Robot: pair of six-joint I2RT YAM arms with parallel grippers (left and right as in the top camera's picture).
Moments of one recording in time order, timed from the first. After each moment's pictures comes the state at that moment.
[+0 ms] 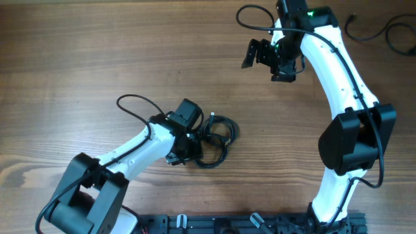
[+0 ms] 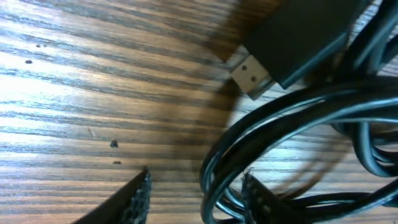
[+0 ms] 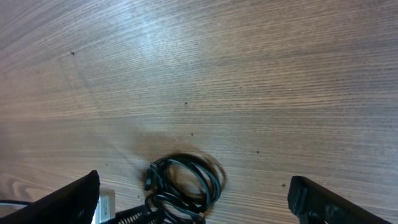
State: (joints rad) left arm -0.56 1.61 0.80 -0.69 0.21 -0.76; right arm 0.21 2.06 1.92 -1.29 -0.33 0.44
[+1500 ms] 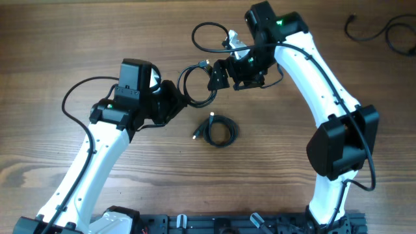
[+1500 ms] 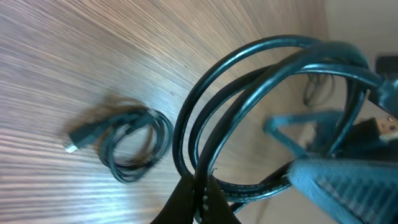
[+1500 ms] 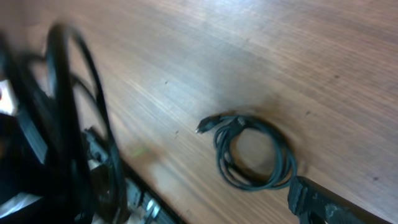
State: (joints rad) left arm -0.25 1.34 1.02 -0.62 0.50 -0.99; right arm 0.37 2.06 1.92 -1.32 -0.61 0.06
